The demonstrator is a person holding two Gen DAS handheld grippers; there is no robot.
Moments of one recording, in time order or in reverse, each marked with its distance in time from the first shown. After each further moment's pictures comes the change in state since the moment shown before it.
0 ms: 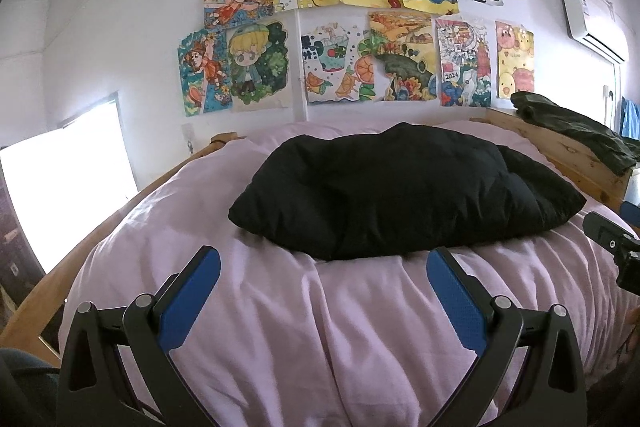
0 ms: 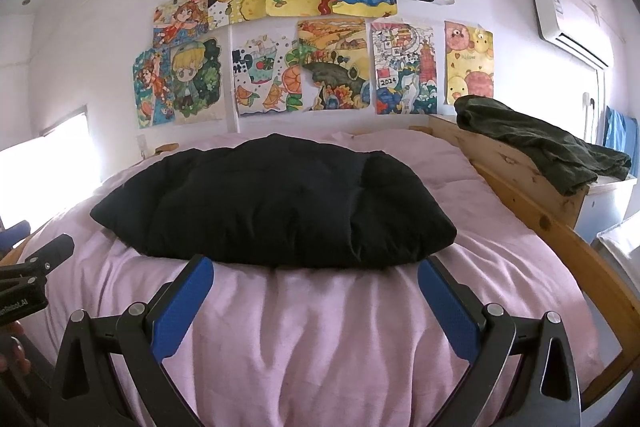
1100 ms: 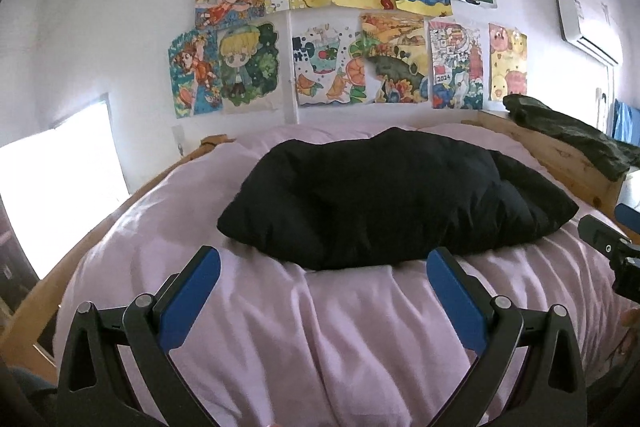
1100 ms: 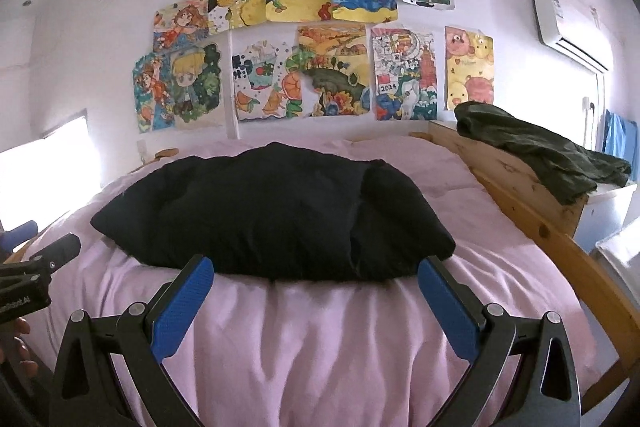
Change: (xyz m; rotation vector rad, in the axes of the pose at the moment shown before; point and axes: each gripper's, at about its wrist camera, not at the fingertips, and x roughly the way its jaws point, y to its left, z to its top) left arm 0.001 -0.003 0.010 0.012 -0.006 -0.030; right arm -0.002 0.003 0.006 0.008 -0.012 -0.006
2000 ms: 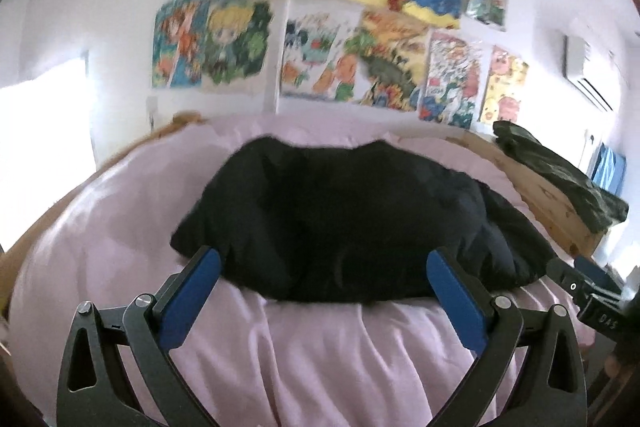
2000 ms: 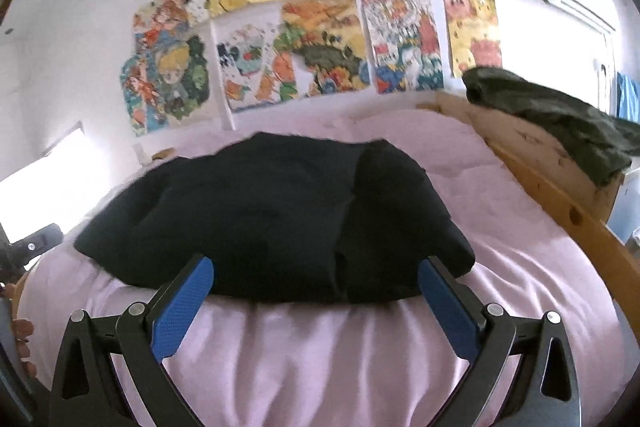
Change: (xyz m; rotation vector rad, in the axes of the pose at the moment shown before) left arm 0.031 0.018 0.044 -0.123 0.018 -0.127; right arm 0.049 -0.030 0.022 0.079 0.050 0.066
